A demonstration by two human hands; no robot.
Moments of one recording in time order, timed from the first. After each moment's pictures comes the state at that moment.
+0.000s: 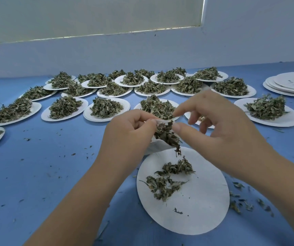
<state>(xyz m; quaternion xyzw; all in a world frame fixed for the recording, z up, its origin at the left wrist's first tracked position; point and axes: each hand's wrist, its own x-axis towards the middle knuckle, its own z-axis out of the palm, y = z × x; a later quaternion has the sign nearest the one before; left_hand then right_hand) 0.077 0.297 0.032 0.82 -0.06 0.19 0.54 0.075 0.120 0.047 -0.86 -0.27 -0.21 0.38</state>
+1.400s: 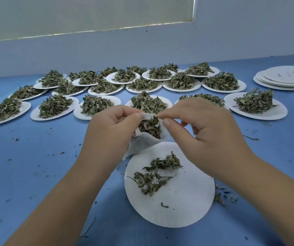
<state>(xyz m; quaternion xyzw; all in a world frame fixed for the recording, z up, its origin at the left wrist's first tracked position) 0.074 0.295 0.033 0.78 -0.03 0.16 0.61 0.075 0.117 0.030 -0.84 -0.29 -0.31 0.34</state>
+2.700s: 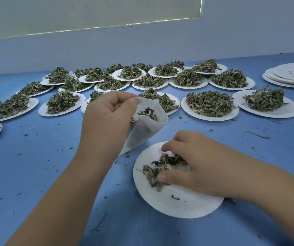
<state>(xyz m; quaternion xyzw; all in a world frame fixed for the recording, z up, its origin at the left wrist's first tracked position) 0.076 0.308 0.039 0.74 -0.03 0.23 0.63 0.068 0.121 0.017 -0.95 -0.29 0.08 0.11</state>
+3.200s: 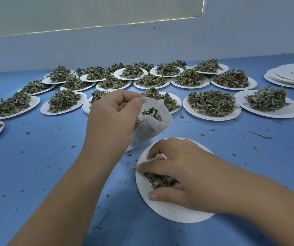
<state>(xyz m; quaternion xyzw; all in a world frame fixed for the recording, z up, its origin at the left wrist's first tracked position) 0.075 0.305 0.039 0.75 -0.04 0.23 0.61 0.059 0.138 0.007 -0.90 -0.43 0.01 0.09</state>
